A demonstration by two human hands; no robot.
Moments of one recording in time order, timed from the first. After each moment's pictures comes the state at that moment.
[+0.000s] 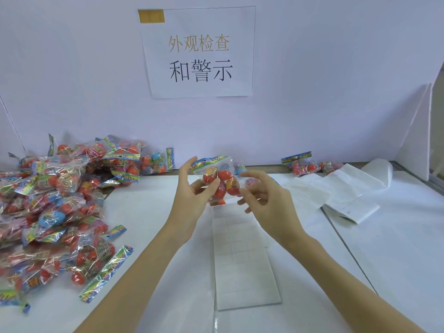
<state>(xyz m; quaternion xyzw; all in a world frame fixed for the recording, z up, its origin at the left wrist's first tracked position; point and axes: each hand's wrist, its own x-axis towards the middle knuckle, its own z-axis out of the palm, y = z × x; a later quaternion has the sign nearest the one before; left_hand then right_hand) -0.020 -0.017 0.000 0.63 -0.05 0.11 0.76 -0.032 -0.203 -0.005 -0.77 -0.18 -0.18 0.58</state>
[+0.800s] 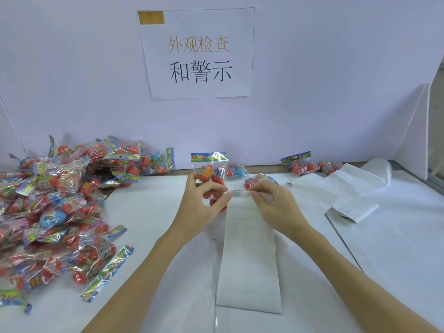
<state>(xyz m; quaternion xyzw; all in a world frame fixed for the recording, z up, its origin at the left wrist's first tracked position) -0.021 -0.016 -0.011 0.84 -0.11 0.20 0.48 -0.016 -0.225 -0.009 -0.87 -0.13 -0.16 0.45</state>
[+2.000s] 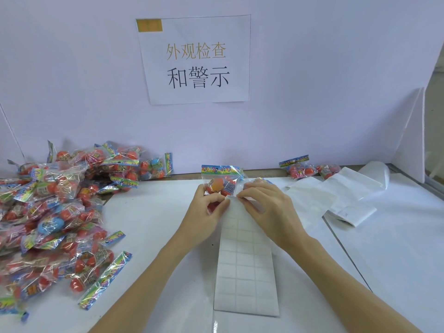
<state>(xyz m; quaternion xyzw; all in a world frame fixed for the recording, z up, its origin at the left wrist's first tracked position) -0.025 -0.026 -0.011 0.83 -0.12 0.10 0.53 -0.021 -0.218 -0.012 -0.81 -0.30 -0.42 0.26</state>
